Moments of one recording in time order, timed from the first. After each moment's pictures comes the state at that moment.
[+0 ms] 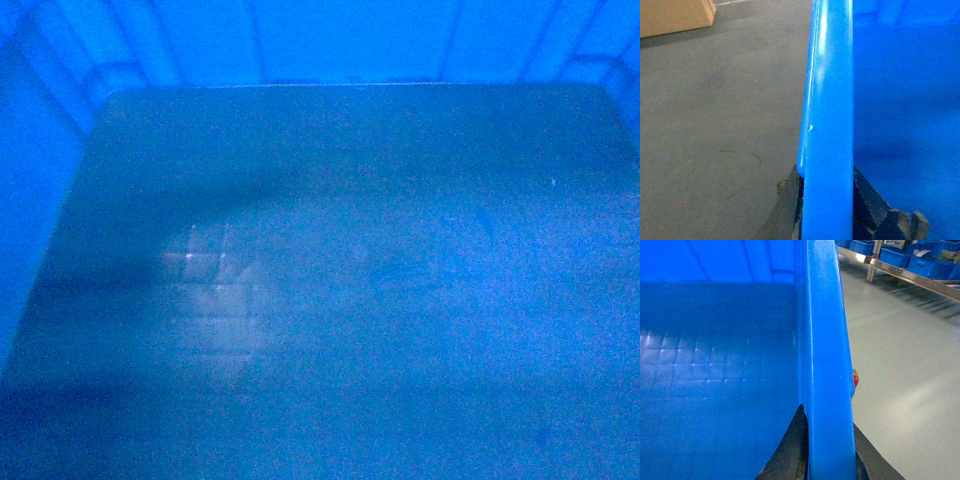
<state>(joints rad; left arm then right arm) -0.72 0.62 0.38 -0.10 -0.87 -0.19 0.50 0.47 0.31 -0.05 0.55 0.09</state>
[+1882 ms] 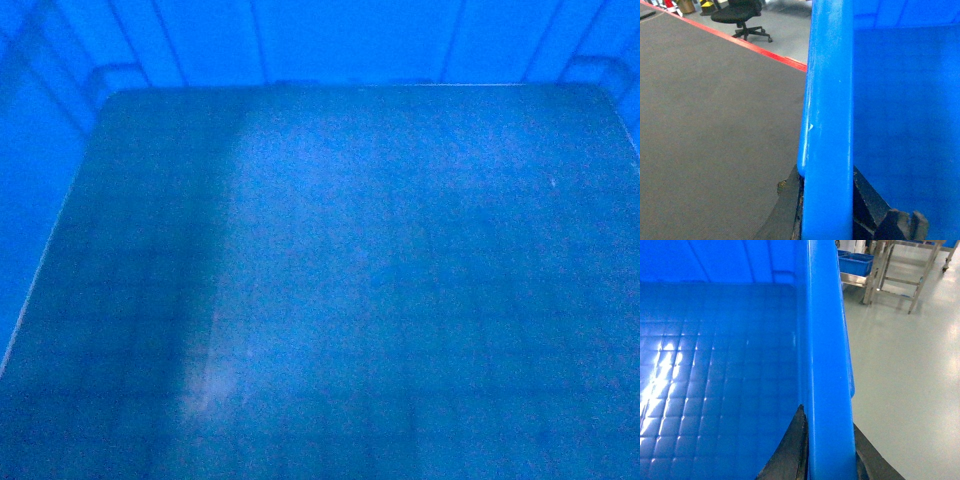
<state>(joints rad) -0.72 0.62 0.38 -0.10 -0.87 -0.19 0.50 0.47 0.31 -0.05 0.55 0.09</state>
